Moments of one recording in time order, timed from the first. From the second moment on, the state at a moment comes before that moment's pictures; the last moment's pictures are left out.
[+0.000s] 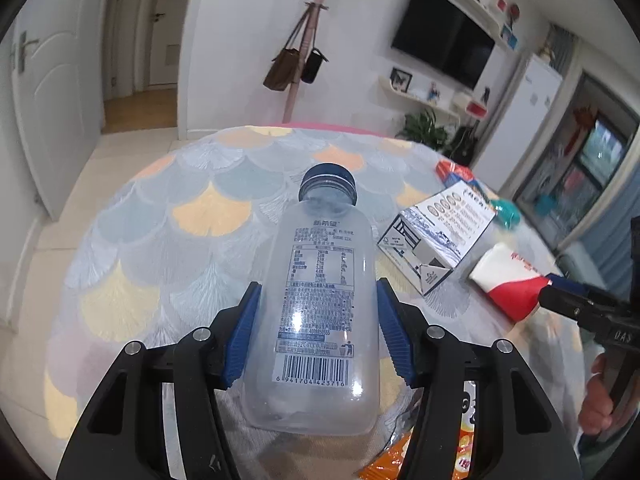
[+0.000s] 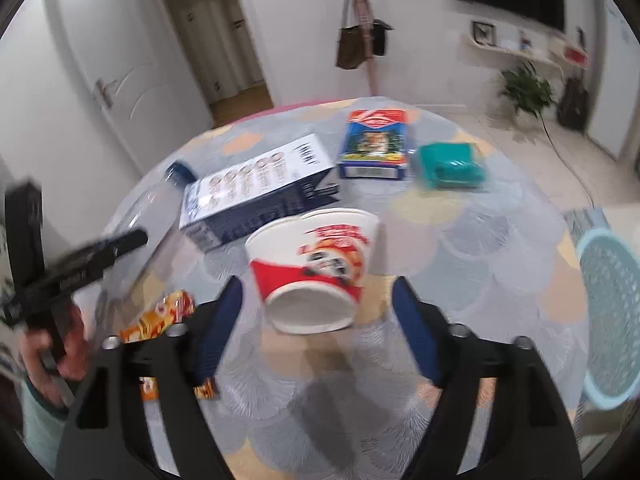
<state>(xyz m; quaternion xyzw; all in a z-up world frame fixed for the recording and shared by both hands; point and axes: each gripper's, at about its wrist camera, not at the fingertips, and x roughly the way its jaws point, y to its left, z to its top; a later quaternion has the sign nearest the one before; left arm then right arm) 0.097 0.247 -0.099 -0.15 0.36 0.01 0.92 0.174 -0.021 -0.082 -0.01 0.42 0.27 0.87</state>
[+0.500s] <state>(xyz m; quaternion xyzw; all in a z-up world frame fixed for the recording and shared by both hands) 0.097 0.240 -0.094 -0.13 0.35 0.03 0.93 0.205 0.014 -0.106 0.00 0.45 0.25 0.86</state>
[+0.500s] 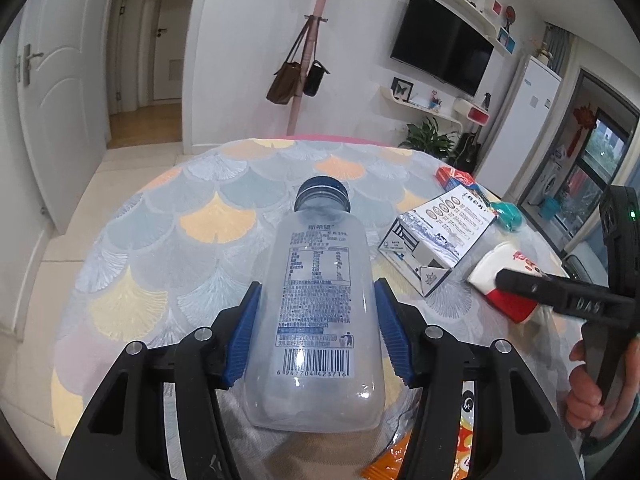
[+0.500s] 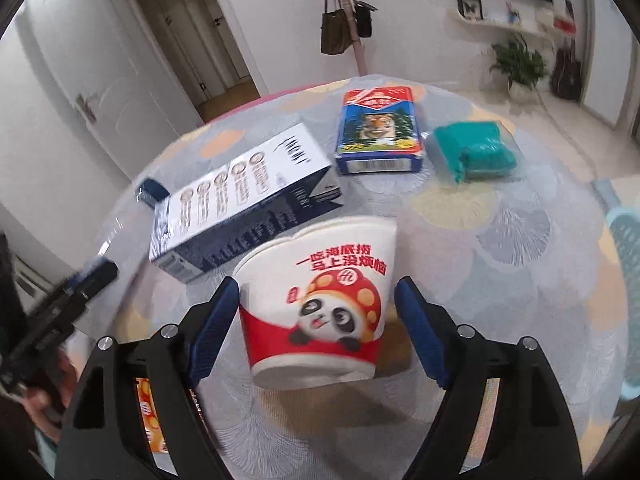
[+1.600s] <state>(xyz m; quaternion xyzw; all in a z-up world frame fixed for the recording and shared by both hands) 0.080 0.082 0.009 -0.10 0.24 -0.11 0.96 0.127 -0.190 0.000 0.08 0.29 0.14 0.94</state>
